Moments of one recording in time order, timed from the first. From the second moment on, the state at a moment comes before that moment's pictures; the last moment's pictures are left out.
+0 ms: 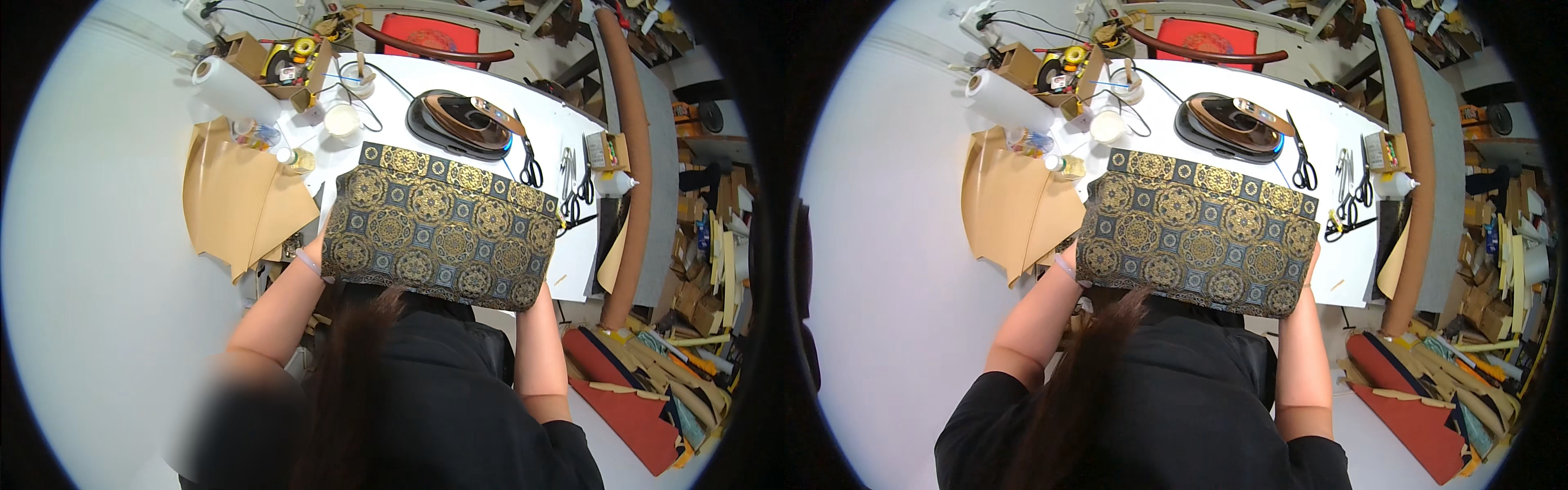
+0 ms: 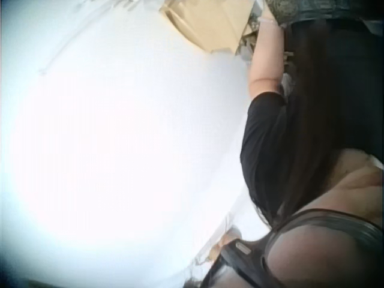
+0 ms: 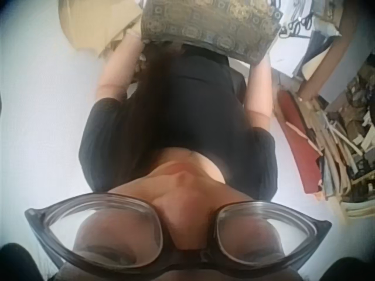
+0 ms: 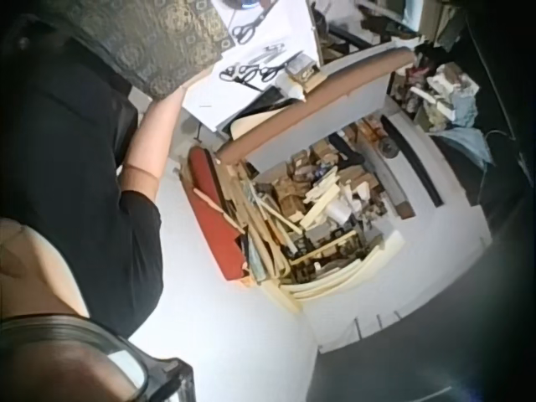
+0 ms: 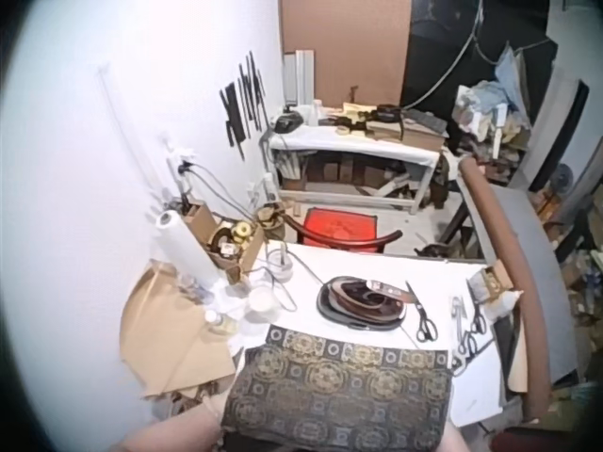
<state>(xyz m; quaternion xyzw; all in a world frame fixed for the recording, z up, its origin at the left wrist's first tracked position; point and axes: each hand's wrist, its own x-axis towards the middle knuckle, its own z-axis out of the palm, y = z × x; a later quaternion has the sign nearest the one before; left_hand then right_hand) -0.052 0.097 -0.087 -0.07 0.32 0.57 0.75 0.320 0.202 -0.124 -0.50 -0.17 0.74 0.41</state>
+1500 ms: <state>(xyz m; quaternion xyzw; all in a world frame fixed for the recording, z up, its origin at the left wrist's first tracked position) -0.052 0.086 -0.062 -0.05 0.30 0.61 0.73 0.326 0.192 -0.101 -0.50 -0.19 0.75 0.40</state>
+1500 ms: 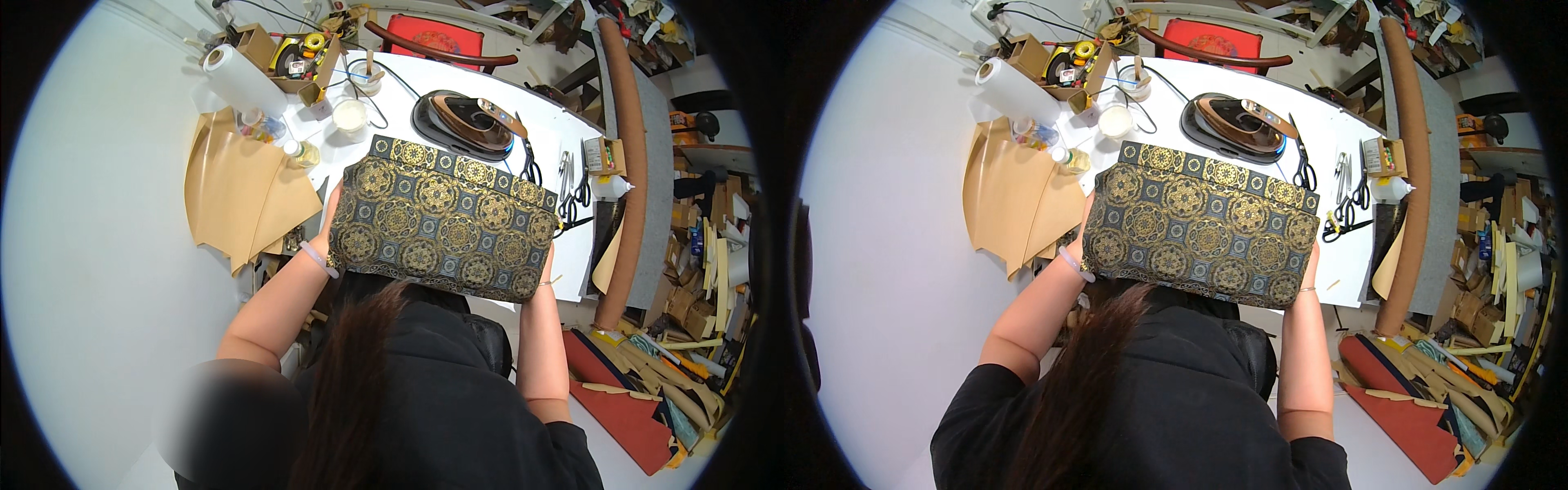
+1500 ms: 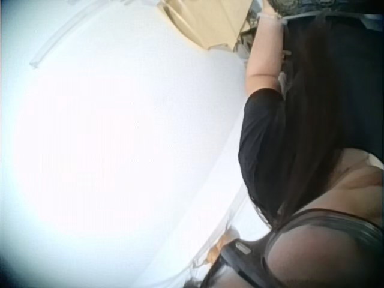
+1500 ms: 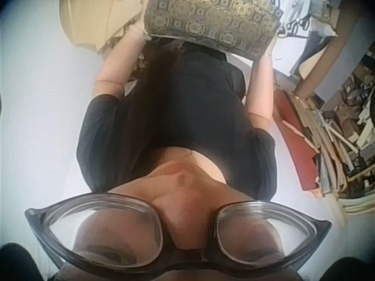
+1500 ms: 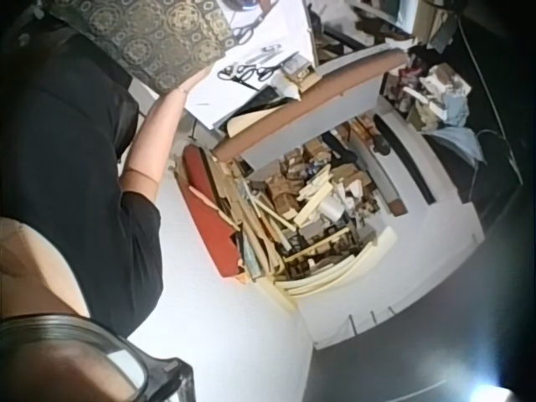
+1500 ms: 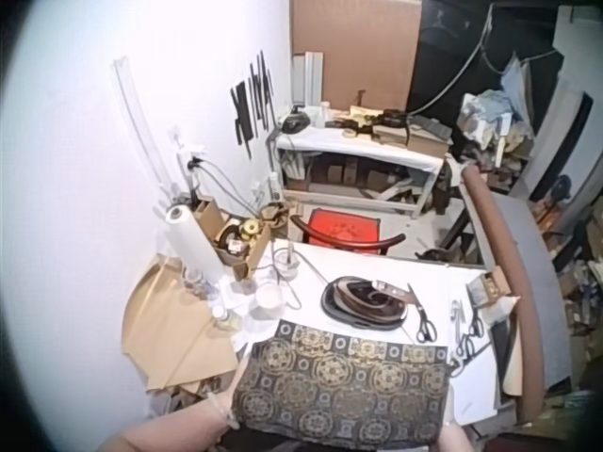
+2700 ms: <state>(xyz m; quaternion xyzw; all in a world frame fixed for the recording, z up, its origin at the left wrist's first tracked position) -0.049 0.071 -0.085 -0.07 0.35 0.52 0.78 0.314 0.188 -0.099 -0.56 -0.29 0.60 0.49</state>
